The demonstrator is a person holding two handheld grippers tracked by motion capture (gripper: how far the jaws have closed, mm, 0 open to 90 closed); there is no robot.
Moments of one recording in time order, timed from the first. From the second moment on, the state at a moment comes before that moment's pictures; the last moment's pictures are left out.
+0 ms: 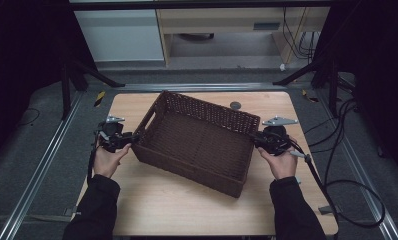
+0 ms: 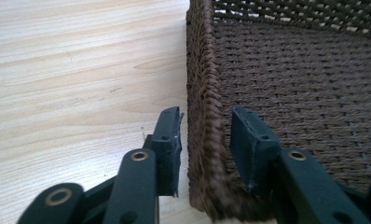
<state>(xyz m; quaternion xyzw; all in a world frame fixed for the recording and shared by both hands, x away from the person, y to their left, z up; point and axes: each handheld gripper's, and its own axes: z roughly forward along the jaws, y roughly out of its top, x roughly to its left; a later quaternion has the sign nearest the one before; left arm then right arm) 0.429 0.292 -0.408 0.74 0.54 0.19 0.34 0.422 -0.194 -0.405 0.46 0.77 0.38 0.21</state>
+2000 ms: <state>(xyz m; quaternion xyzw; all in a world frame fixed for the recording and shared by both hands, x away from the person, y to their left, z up) 0.399 0.244 -0.399 0.74 0.52 0.19 0.38 0.405 -0.193 -0.401 0.45 0.78 0.37 0.23</state>
